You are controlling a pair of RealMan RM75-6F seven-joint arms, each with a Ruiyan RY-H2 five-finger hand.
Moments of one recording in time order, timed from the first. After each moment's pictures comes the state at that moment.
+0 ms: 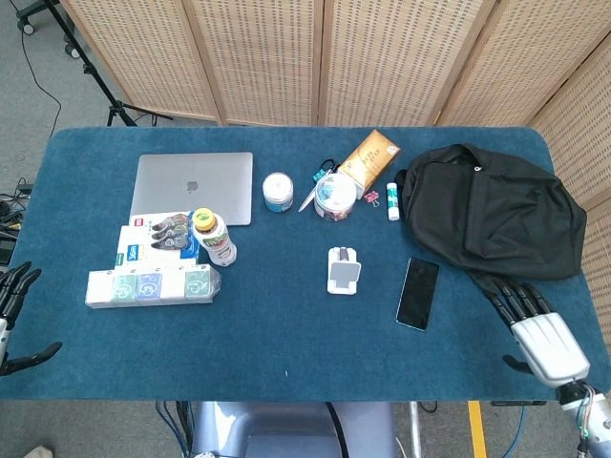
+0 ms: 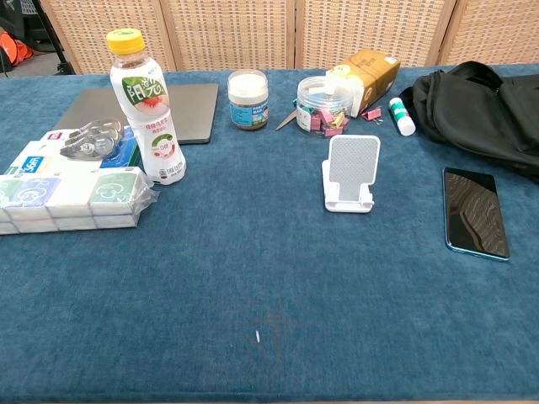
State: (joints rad) left arm -0.05 -1.02 0.01 -1.64 1.64 1.60 -0.17; right arm 0.19 -0.98 -0.01 -1.57 -1.74 1.31 -0.09
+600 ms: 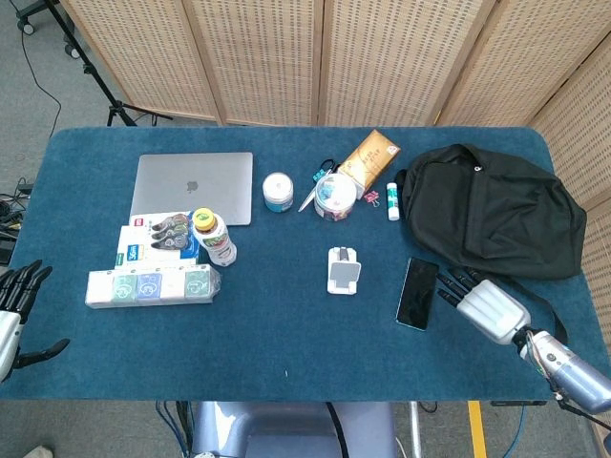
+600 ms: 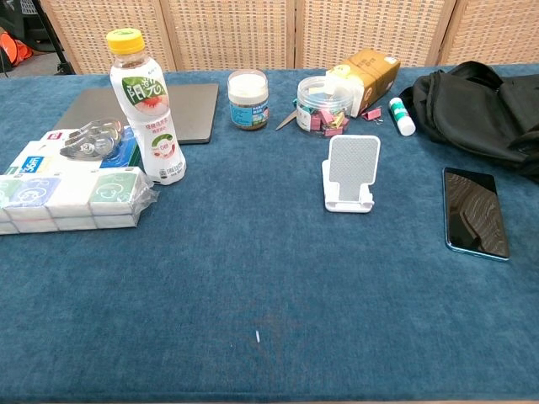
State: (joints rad) left arm -0.07 -1.04 0.00 -1.65 1.60 1.54 -0.12; right arm 0.52 -1.01 -0.01 -1.46 -1.85 0.88 -0.18
